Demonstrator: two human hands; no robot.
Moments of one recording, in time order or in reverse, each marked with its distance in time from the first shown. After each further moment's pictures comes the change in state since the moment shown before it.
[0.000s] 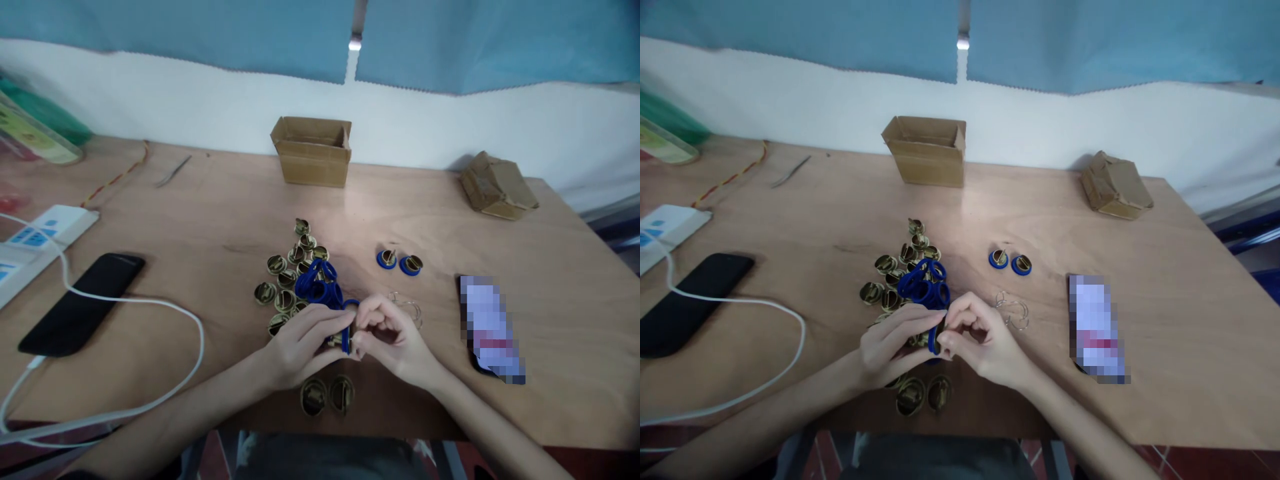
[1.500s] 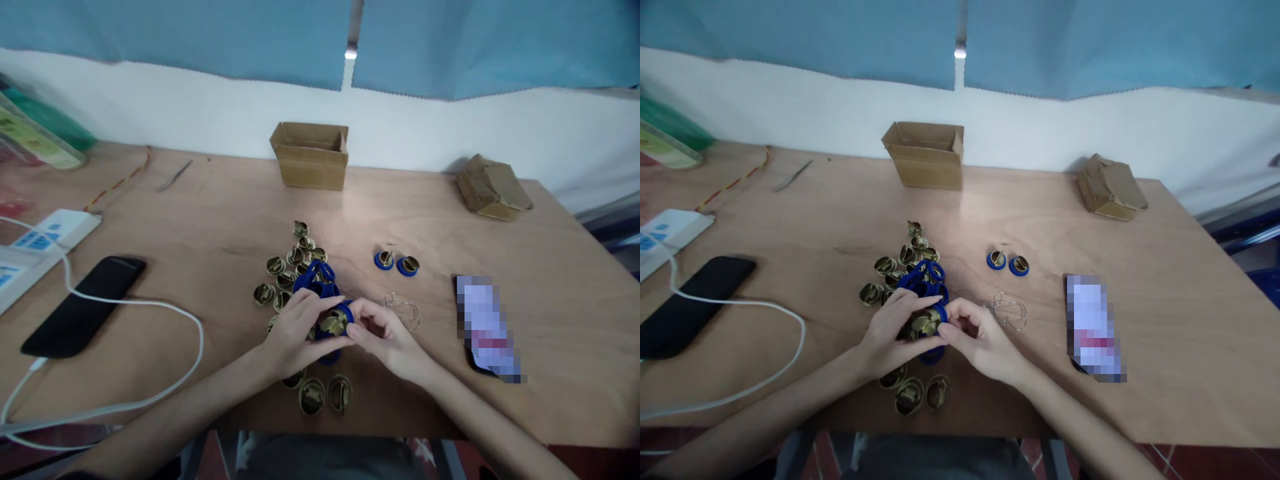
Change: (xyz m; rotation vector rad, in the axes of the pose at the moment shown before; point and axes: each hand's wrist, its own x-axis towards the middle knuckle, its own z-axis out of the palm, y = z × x) left_hand 0.008 -0.004 0.001 0.171 -0.013 -0.125; right_hand 0.006 -0.001 0.000 -0.077 0.020 0.163
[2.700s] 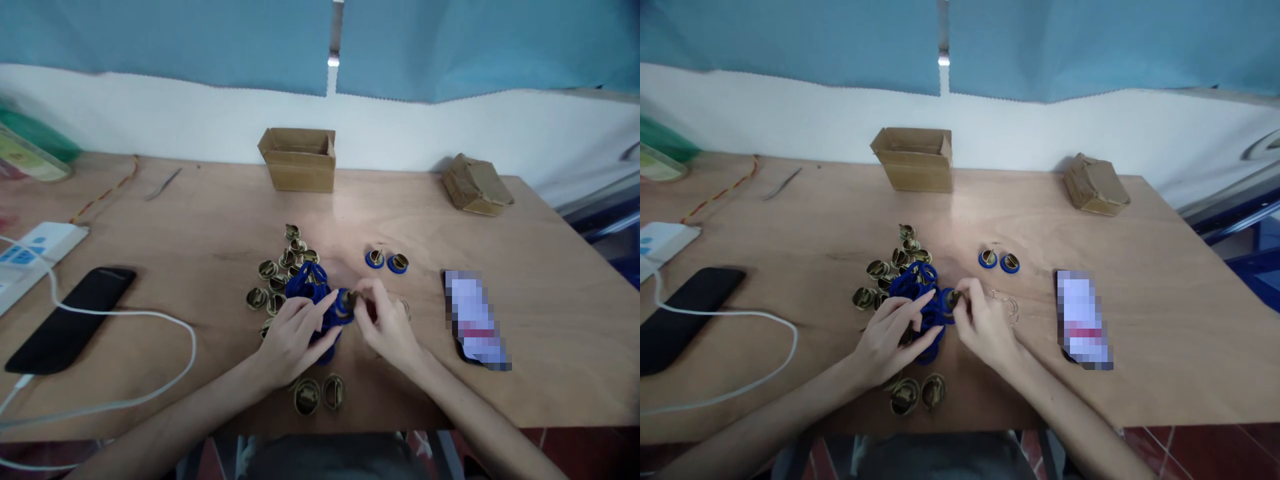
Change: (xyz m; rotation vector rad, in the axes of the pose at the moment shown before) left_hand -0.004 0.007 0.003 0.190 -0.045 0.055; right_hand 0.001 0.010 -0.012 -0.937 0.432 -0.240
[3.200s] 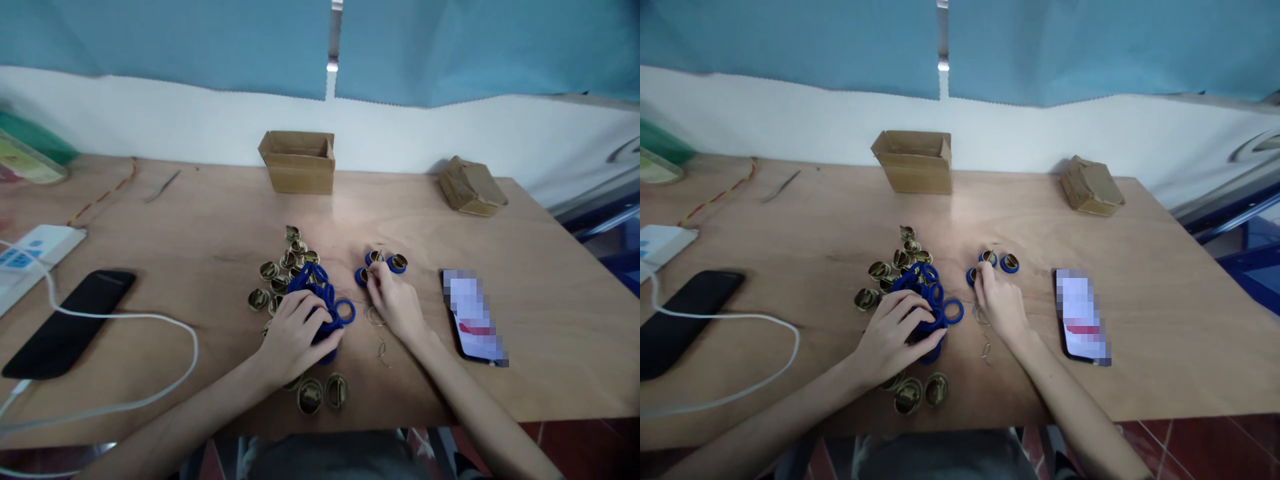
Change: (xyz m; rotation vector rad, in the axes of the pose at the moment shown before) left_hand 0.005 0.001 -0.003 0.015 -0.049 -0.048; right_hand 0.023 0.034 -0.007 -0.371 0.048 0.033
